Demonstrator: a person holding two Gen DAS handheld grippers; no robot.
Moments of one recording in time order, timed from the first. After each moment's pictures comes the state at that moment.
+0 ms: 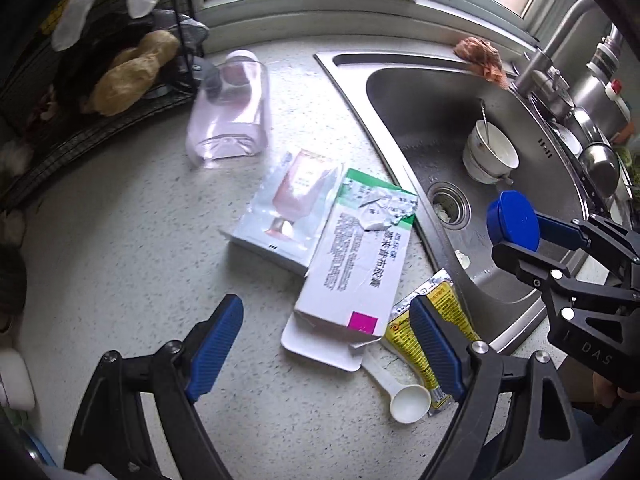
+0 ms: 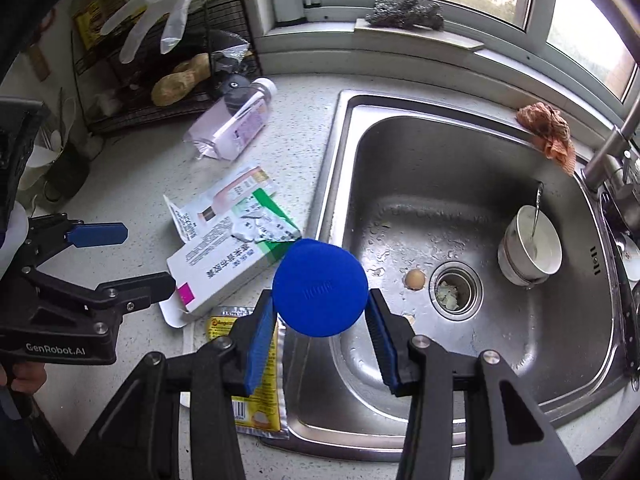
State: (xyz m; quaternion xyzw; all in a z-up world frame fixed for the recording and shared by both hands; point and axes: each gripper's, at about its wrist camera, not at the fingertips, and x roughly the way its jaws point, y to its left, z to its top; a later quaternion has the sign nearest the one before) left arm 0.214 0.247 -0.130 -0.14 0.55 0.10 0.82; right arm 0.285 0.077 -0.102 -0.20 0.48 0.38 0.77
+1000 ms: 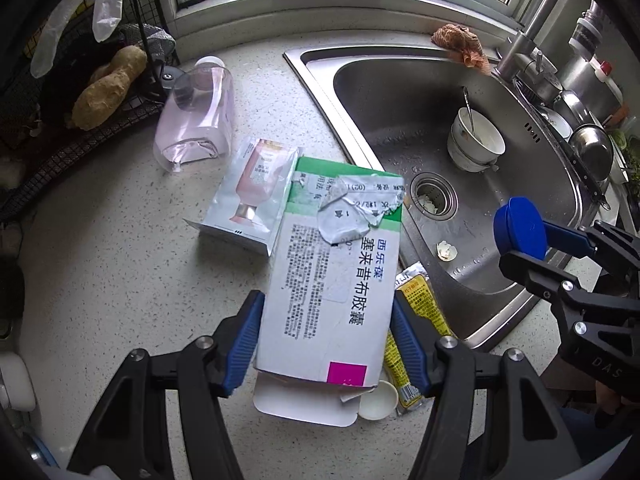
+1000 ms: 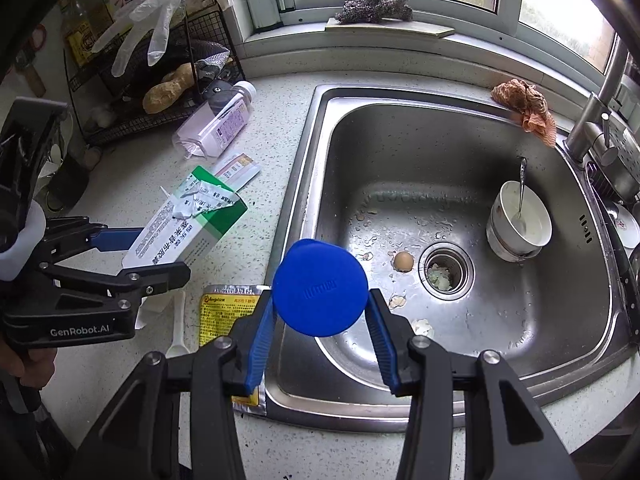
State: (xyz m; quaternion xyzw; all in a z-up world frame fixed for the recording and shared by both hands) left arm 0.213 0.216 -0.118 -0.13 0.55 0.10 0.82; right arm 0.280 0.038 -0.095 -0.17 0.48 0.38 0.77
